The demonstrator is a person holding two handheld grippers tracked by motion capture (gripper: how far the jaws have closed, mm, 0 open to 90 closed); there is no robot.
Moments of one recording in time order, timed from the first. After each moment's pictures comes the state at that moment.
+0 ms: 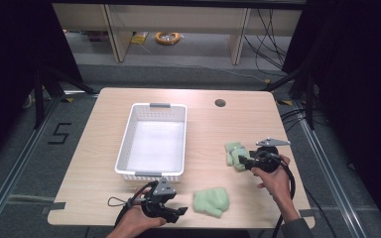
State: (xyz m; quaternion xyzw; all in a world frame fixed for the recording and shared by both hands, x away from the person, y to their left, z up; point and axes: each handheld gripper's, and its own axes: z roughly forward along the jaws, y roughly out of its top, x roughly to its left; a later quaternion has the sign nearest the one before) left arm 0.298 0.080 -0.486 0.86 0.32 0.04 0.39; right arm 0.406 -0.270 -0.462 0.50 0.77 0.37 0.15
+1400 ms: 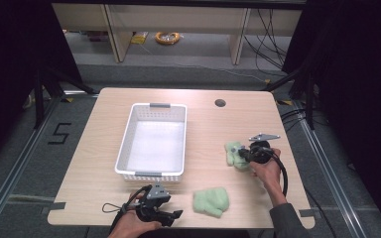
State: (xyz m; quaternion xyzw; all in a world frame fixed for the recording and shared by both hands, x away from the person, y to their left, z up) left arm 0.292 0.092 -0.500 0.85 0.35 0.04 0.40; right arm 0.447 -0.273 -0.493 0.46 0.80 0.35 0.17
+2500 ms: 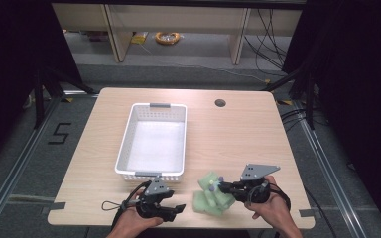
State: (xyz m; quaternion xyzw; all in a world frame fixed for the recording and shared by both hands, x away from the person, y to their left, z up) left arm 0.293 0.084 -0.479 0.82 0.35 0.04 0.45; right arm 0.320 -0.223 -0.444 0.26 0.85 0.45 0.06
